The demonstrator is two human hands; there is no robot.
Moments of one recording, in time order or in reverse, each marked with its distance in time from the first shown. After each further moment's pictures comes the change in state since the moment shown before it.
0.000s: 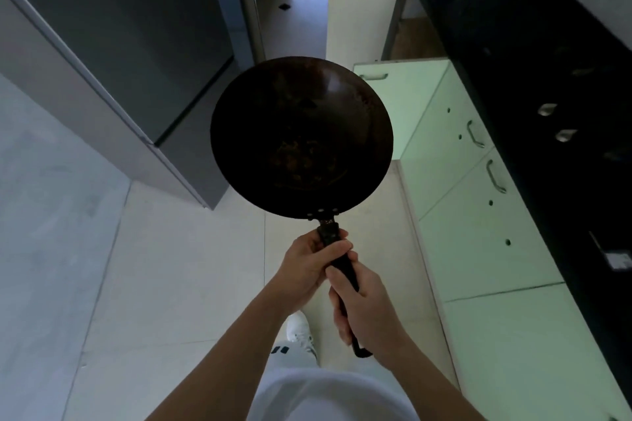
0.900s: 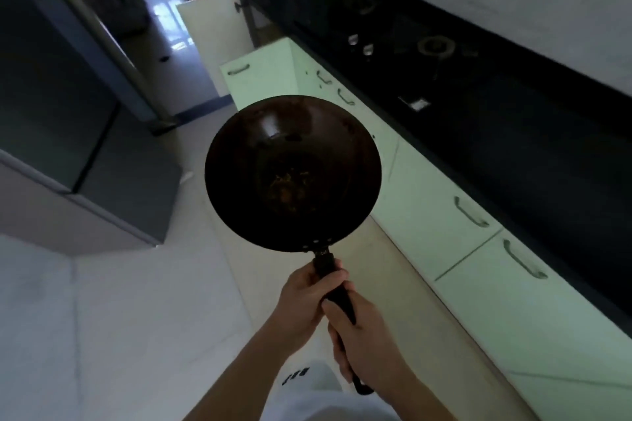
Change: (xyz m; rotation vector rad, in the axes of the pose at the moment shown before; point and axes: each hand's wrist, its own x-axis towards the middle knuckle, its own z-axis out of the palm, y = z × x) left_hand -0.252 -0.204 0.106 0.238 -0.174 -0.246; right_hand -0.345 0.142 0.006 0.171 0.363 0.044
